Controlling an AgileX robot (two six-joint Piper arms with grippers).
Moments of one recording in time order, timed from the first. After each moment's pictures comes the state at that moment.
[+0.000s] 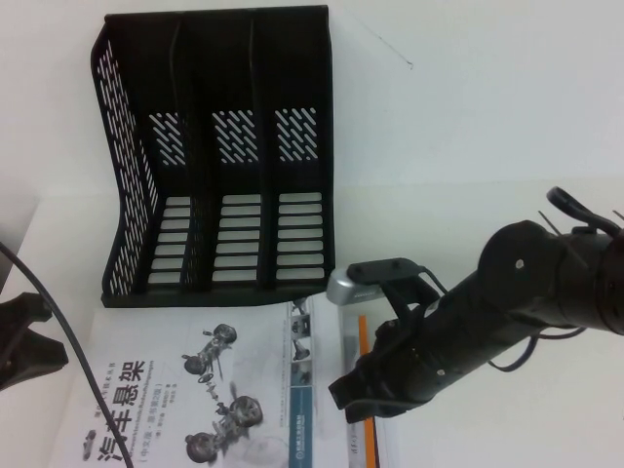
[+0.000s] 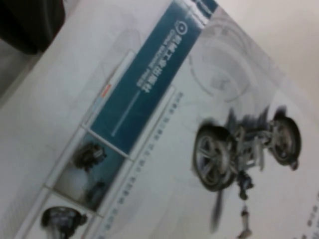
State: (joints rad) right arm 0.65 1.83 -1.09 0.76 0.65 -0.43; left arm 0.33 1.27 -0.72 -0.83 0.82 0.37
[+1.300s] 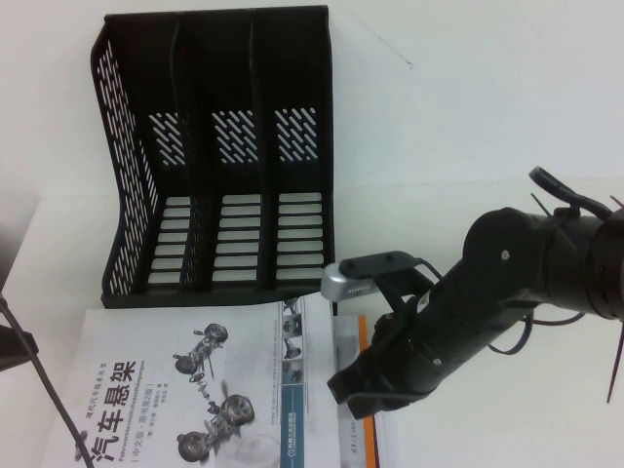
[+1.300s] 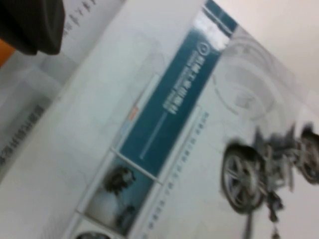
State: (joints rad) right arm 0.66 1.84 -1.16 0.58 0.73 -0.26; left arm 0.49 1.27 -0.72 -0.93 0.91 0.48
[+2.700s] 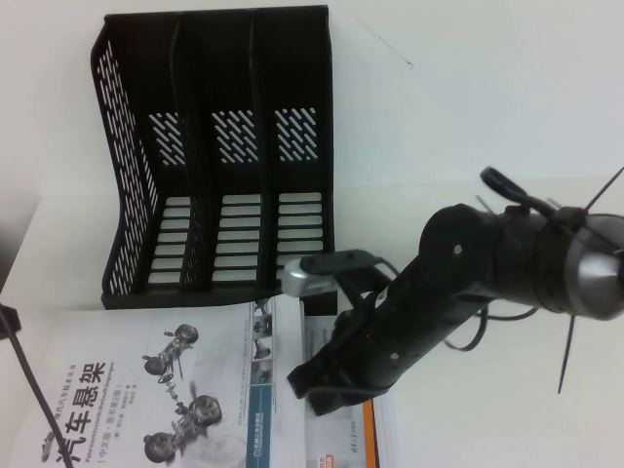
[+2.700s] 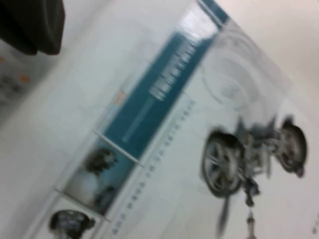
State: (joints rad) right arm 0.71 1.92 -1.28 0.65 0.74 -0.27; left arm 0.49 1.29 -0.84 -0.85 0.97 0.50
